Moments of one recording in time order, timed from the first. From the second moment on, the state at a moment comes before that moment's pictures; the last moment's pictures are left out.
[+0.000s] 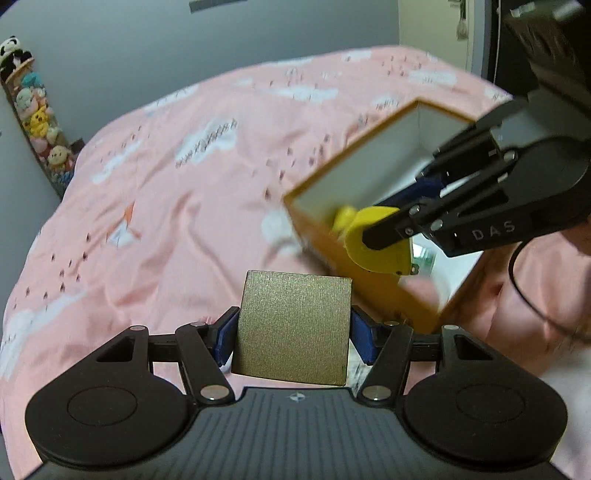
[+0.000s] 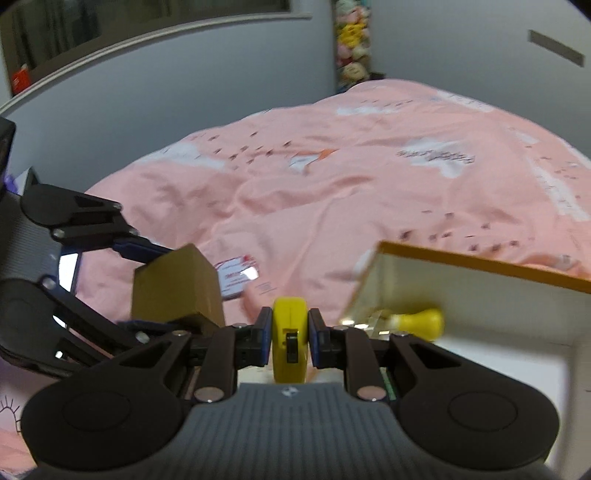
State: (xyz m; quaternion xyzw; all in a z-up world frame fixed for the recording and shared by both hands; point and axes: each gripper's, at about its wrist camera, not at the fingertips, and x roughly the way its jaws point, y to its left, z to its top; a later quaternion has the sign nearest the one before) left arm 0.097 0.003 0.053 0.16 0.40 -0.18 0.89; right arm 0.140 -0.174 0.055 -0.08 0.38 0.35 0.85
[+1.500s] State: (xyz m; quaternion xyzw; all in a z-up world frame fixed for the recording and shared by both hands) left arm 0.231 -0.112 -0.029 -0.08 0.49 -0.16 0.85; right arm 0.224 -0.308 -0.021 -0.02 0.53 0.14 0.84
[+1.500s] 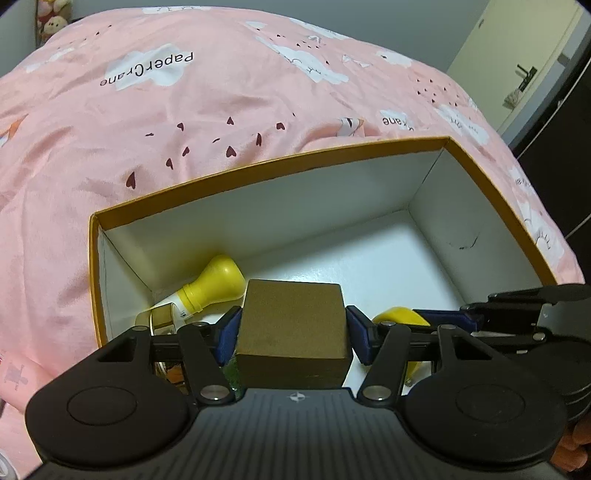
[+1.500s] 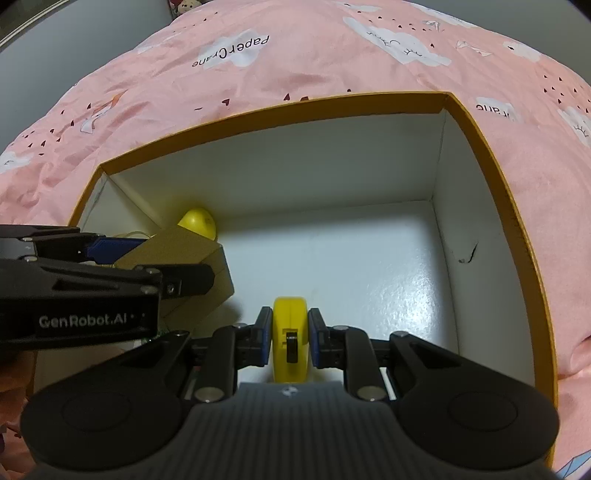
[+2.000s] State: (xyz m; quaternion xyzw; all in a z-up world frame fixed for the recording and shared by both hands) left arm 0.215 -0.097 -0.005 -0.10 0.44 -0.15 0.88; right arm 0.222 -0.299 -0.018 -0.01 0.54 0.15 0.83
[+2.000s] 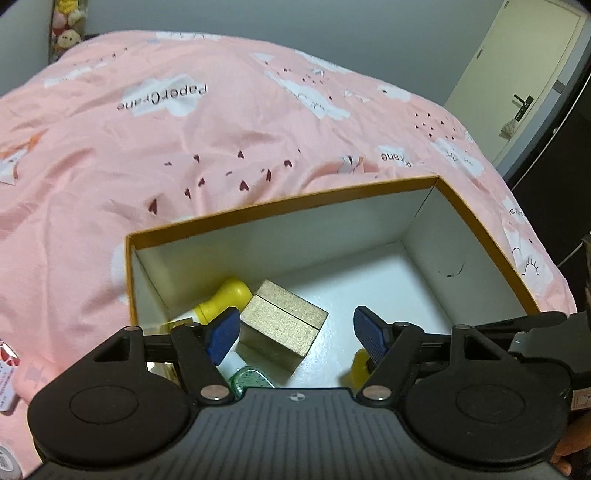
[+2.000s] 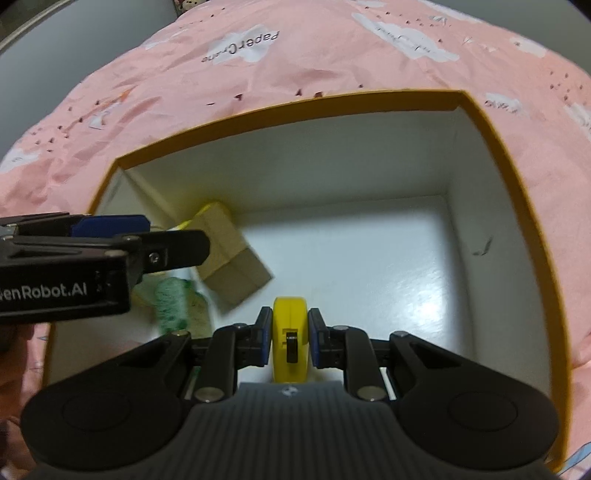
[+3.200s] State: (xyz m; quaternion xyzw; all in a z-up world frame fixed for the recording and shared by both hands) left arm 0.187 -0.100 0.017 -0.08 0.40 -0.16 0.90; right arm 0.192 -0.277 0.002 -0.10 0.49 0.16 0.85
